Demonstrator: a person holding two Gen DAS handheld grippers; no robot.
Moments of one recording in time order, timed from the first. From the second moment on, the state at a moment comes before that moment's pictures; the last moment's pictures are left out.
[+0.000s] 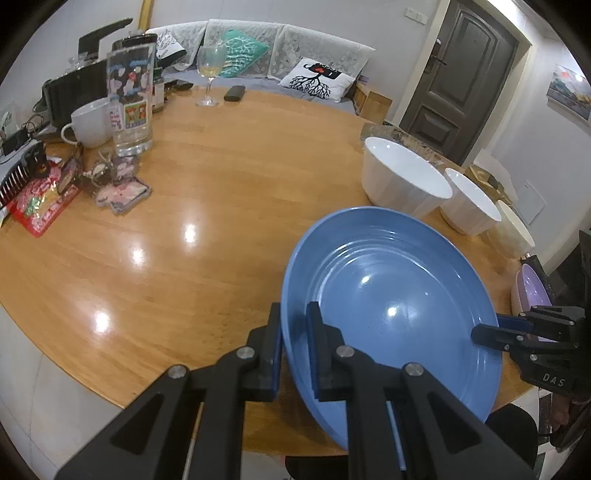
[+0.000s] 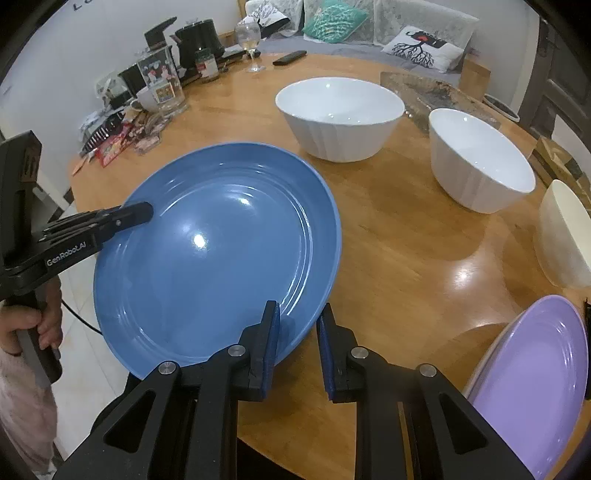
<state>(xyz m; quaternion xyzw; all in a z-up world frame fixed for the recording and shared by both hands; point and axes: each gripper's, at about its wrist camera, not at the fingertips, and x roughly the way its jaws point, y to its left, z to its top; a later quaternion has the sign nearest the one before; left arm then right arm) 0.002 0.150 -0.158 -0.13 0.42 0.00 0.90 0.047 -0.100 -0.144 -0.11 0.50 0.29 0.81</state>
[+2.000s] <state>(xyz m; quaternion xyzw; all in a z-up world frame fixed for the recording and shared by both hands) 0.053 -0.152 -0.112 0.12 0.46 -0.16 0.86 0.001 -0.369 -0.118 -0.05 0.44 0.11 0.89</state>
